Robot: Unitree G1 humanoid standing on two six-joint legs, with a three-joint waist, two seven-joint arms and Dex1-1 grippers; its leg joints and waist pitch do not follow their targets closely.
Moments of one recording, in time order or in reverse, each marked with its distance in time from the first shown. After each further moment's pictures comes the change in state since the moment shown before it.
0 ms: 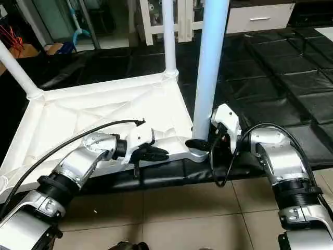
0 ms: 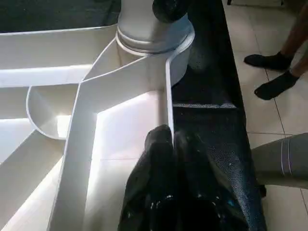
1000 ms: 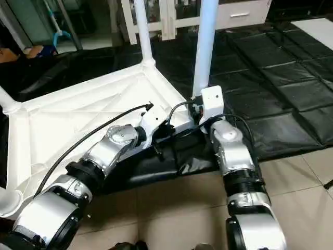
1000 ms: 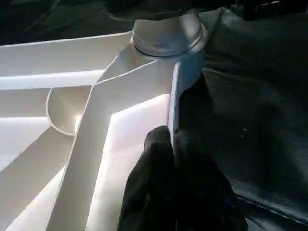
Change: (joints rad) left arm -0.173 -0.183 0.083 0.307 0.066 -0.029 0.489; right arm -0.124 0.378 -0.145 0.162 -0.129 -0.014 -0.891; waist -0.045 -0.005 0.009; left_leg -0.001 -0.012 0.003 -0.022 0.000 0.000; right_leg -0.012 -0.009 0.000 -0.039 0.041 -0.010
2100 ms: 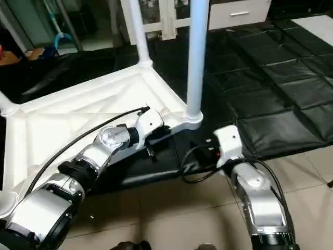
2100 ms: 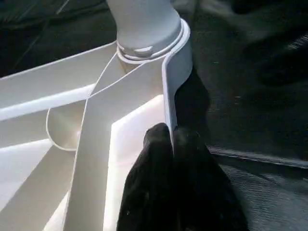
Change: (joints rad) left arm -0.013 0.029 -0.037 0.139 0.071 -0.297 -0.079; right arm 0.495 -0.088 0.030 -0.614 0.042 0.208 0.085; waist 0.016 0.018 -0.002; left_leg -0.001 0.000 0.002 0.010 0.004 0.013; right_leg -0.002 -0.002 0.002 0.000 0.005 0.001
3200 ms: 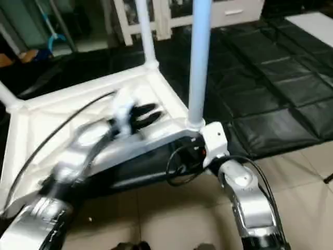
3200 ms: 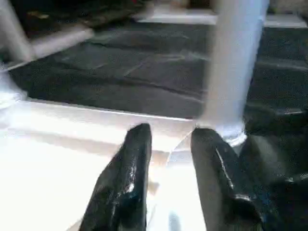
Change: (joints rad) left arm 0.383 0.075 0.274 -0.801 -0.283 0.421 0.016; right arm 0.002 0.029 0.073 -0.075 0.011 0.027 0.022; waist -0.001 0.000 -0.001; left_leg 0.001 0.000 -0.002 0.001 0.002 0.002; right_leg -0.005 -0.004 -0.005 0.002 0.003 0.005
